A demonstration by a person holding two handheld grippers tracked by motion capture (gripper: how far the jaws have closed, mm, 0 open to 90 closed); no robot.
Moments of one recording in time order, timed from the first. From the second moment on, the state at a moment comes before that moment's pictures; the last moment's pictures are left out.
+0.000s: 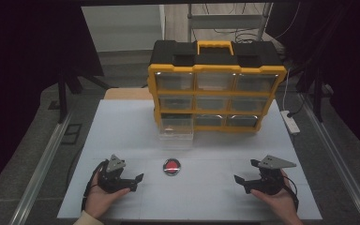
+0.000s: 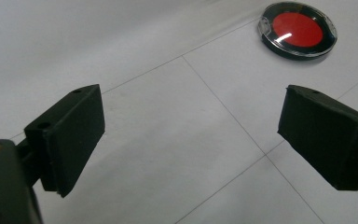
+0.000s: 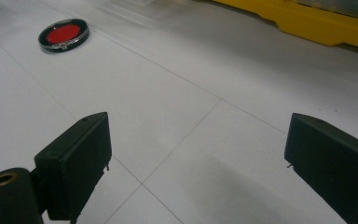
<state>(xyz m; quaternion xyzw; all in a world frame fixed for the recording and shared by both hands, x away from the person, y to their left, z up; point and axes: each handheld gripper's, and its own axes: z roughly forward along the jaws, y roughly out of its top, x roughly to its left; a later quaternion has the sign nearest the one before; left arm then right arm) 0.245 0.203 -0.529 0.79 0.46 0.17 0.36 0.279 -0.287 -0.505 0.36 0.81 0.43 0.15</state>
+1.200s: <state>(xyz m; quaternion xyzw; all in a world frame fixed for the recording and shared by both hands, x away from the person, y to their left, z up) 0.240 0.203 -0.517 0.79 0.46 0.17 0.38 0.278 -0.288 -0.506 0.36 0.82 0.42 0.15</state>
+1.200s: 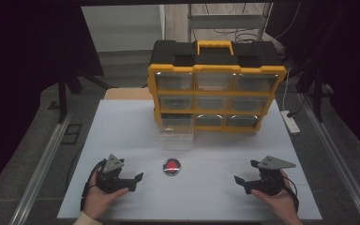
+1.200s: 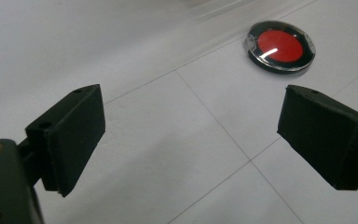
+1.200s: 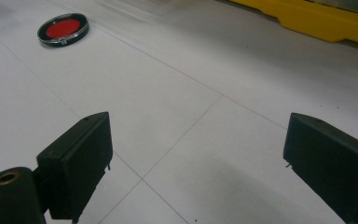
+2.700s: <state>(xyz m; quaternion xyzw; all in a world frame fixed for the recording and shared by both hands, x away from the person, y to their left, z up) 0.258 0.157 -0.466 0.82 0.39 0.15 0.39 0.276 -0.288 -0.505 0.36 0.82 0.43 0.15</state>
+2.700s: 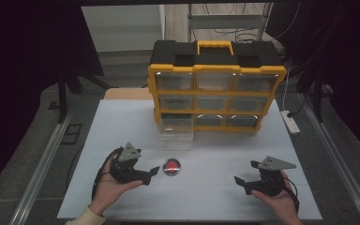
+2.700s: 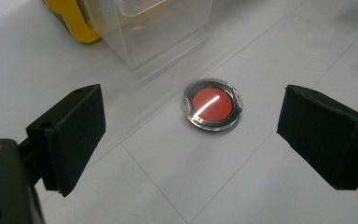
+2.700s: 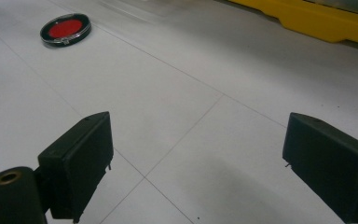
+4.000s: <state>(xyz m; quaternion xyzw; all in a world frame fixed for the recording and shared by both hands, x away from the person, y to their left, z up) 0.293 0.112 -0.465 0.85 0.36 0.11 0.37 0.276 -0.287 -0.506 0.36 0.82 0.42 0.15</state>
